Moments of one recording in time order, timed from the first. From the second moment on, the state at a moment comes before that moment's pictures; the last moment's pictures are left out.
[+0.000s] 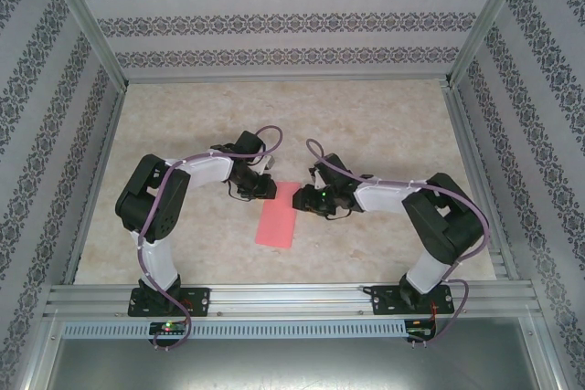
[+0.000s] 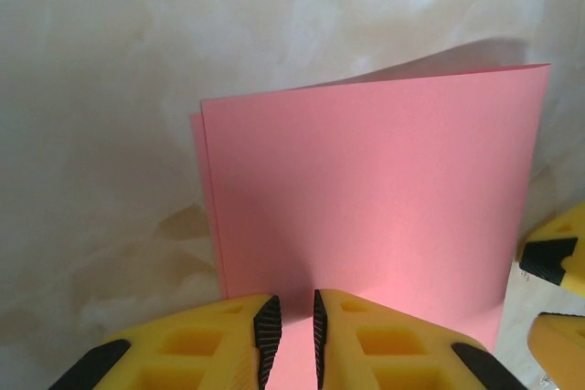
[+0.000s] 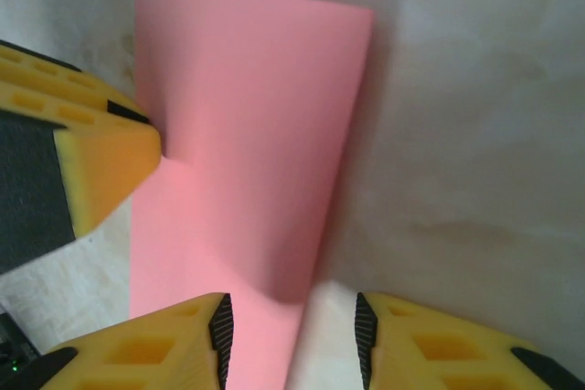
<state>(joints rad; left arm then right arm) -0.45 1.88 1.11 -0.52 0.42 -0.35 0.62 1.72 0.81 -0.08 -0.44 0.78</state>
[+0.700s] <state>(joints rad) -0.45 1.87 1.09 -0.50 0.42 -0.35 0.62 1.75 0.77 0.11 -0.58 0.82</state>
